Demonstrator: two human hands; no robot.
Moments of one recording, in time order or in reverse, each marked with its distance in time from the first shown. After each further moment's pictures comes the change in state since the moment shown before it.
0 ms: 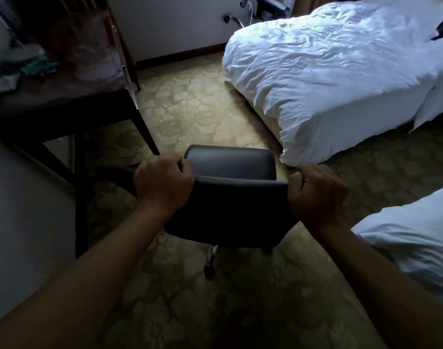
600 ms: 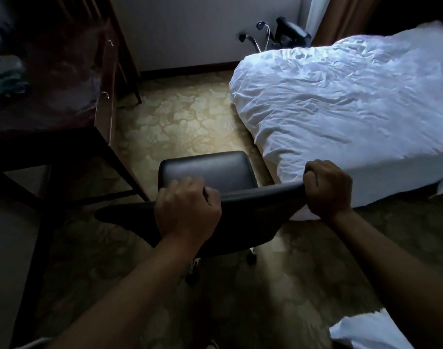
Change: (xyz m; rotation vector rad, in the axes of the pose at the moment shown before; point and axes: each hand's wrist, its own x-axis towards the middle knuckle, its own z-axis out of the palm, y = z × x) left_hand 0.227 0.168 0.154 0.061 0.070 -0.098; right_hand 0.332 0.177 0.154 0.054 -0.206 -0.187
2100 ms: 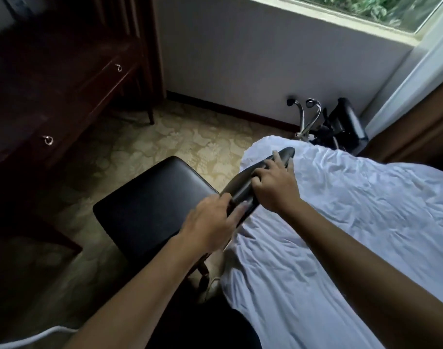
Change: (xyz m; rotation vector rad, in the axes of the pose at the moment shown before) left_hand 0.564 0.210 0.341 -0.318 -0.457 -0.314; right_hand 0.686 0.182 0.261 -0.105 -0.629 -0.420
